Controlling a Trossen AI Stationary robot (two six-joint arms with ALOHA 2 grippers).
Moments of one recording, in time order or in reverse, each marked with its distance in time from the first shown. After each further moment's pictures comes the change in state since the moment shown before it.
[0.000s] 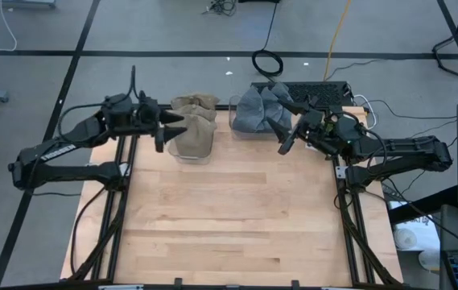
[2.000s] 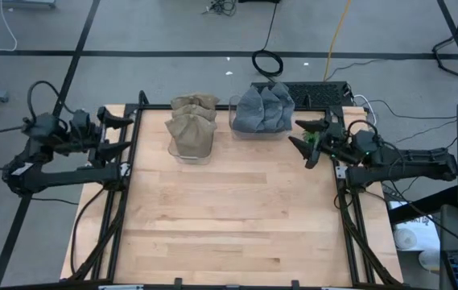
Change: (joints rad) left arm -0.206 -0.494 0.000 -0.127 -0.100 -0.019; right arm 0.000 -0.396 -0.288 -0.240 -0.106 0.274
